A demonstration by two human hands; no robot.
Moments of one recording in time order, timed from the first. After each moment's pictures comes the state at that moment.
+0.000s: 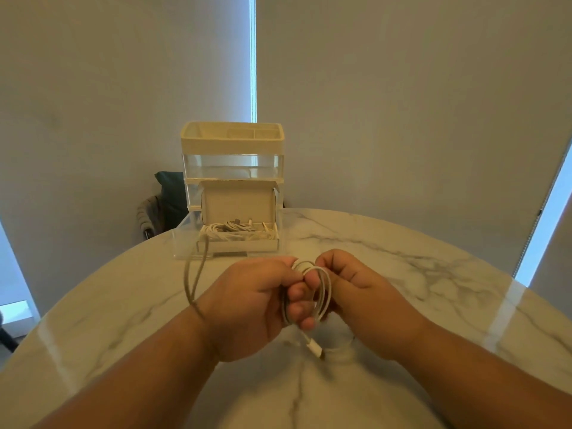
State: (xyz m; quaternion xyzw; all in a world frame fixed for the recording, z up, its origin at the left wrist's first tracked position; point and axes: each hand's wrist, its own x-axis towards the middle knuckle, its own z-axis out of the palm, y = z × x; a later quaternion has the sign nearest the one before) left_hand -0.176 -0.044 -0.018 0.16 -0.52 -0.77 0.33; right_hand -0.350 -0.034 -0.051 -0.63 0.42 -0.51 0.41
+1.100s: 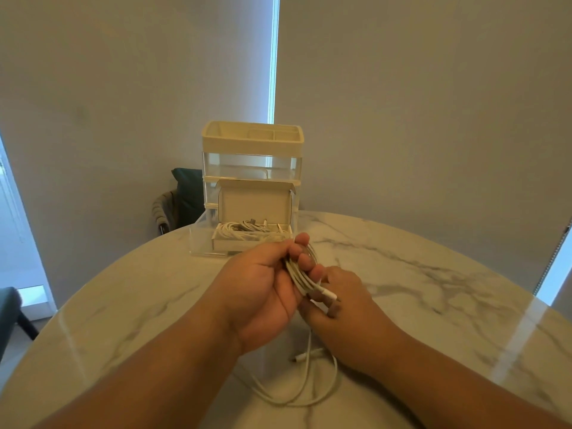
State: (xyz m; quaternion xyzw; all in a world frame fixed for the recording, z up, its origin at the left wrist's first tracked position) left_hand -0.177 -0.049 -0.008 0.17 -0.31 -0.79 0.50; right_hand -0.325 -0.052 -0.063 -0.77 0.52 -0.35 0.07
